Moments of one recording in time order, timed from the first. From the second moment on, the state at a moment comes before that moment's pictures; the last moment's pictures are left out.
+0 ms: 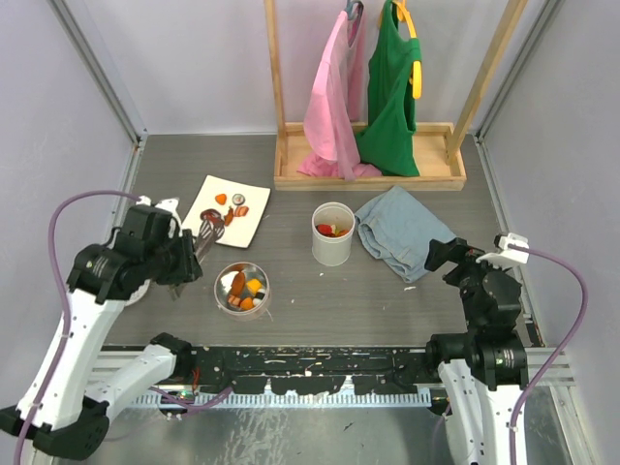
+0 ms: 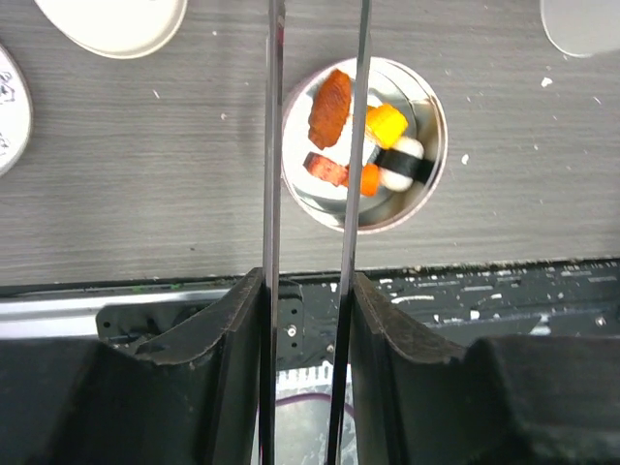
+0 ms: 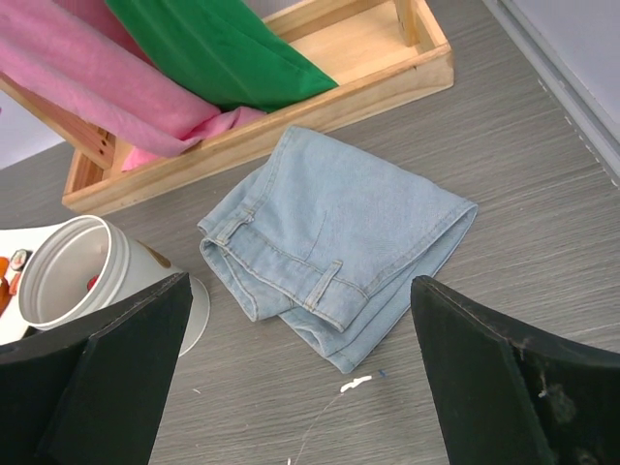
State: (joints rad) left arm -0.37 0.85 1.24 -1.34 -0.04 -0.43; right arm 0.02 0.23 0.64 -0.60 0.12 0.38
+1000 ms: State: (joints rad) left arm -0.21 1.22 1.15 -0.98 -0.06 -0.43; right arm 0.04 0.14 0.63 -0.60 0.15 0.38
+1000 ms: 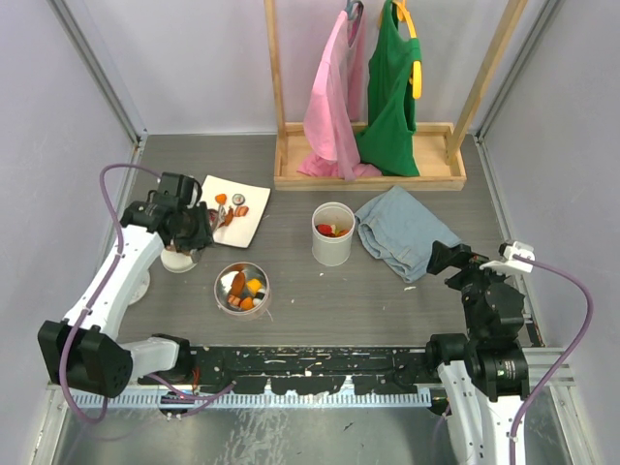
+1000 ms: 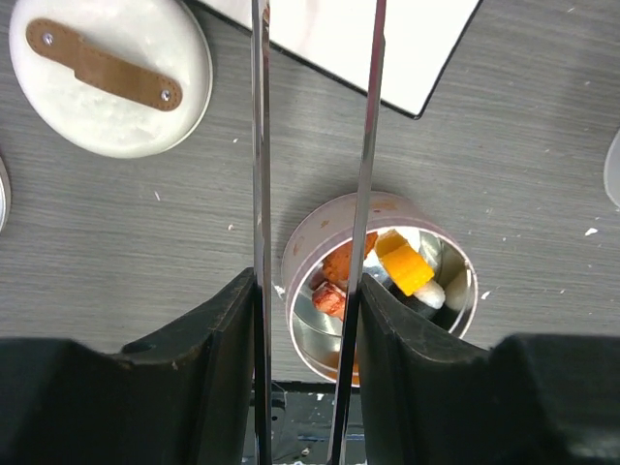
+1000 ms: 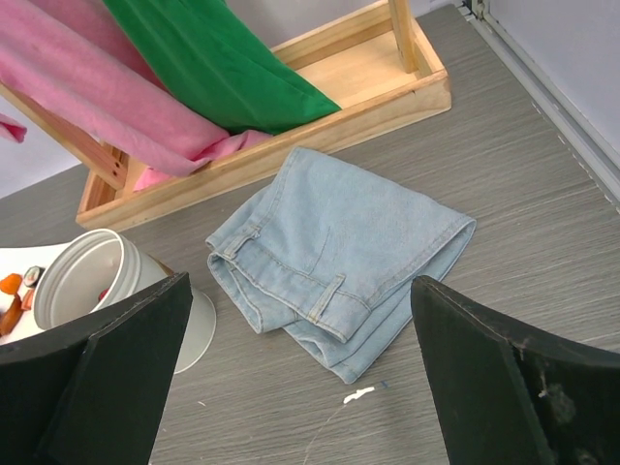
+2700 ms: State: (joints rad) left arm -0.13 1.24 1.06 -0.90 -0.02 -0.40; right arm 0.09 0.12 0.62 -0.60 0.16 0.38
